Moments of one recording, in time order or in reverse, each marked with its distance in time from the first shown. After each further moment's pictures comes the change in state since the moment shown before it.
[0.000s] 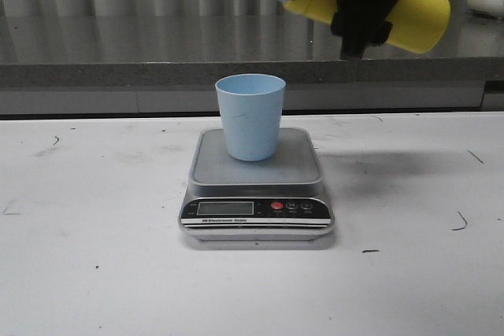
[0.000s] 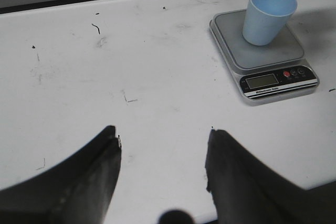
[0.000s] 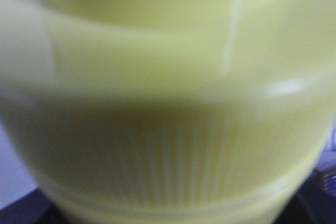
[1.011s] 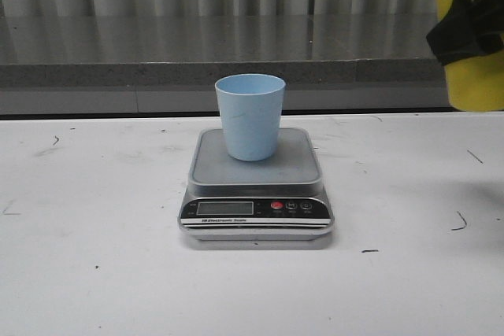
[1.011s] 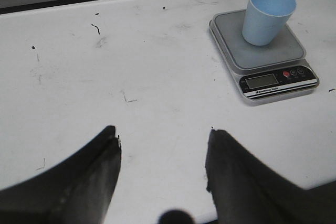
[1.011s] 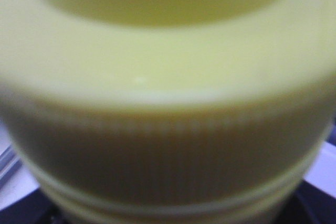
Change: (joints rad) left arm 0.000 0.000 0.000 0.000 0.000 0.000; right arm -0.532 -0.398 0.610 0.183 -0.996 0.376
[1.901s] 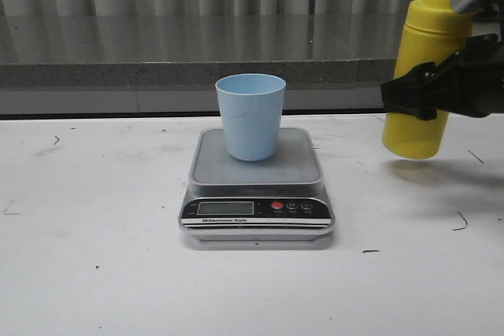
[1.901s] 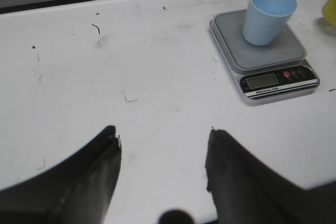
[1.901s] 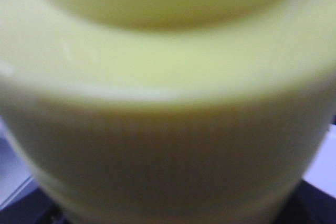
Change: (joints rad) left arm 0.000 0.000 0.000 0.000 0.000 0.000; right arm -0.082 0.466 0.030 0.498 -0.679 -0.425
